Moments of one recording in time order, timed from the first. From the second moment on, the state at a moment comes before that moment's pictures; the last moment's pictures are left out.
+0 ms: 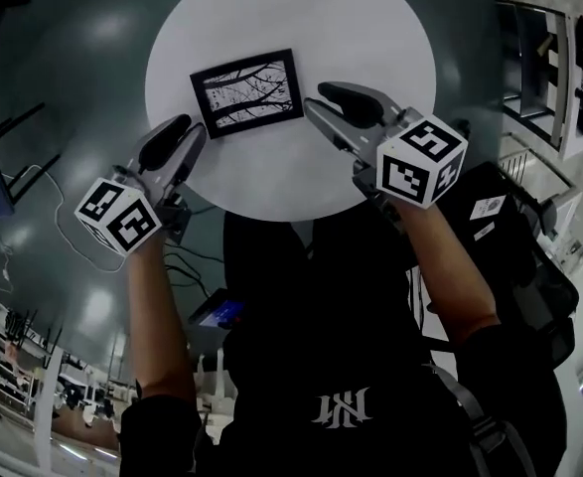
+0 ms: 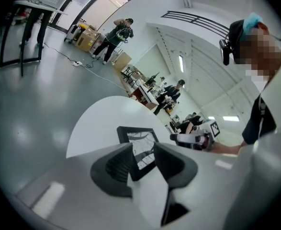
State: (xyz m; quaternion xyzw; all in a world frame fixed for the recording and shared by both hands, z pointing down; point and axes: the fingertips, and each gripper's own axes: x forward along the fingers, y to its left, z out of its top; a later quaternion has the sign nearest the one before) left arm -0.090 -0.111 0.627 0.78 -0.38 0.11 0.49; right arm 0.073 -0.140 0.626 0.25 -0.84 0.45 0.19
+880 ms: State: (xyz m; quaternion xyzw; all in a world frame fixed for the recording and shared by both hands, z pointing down) left arm -0.077 -0.113 0.668 0.76 -0.41 0.25 0.45; right arm 0.055 -0.145 0.673 0.28 -0.83 0.37 0.29
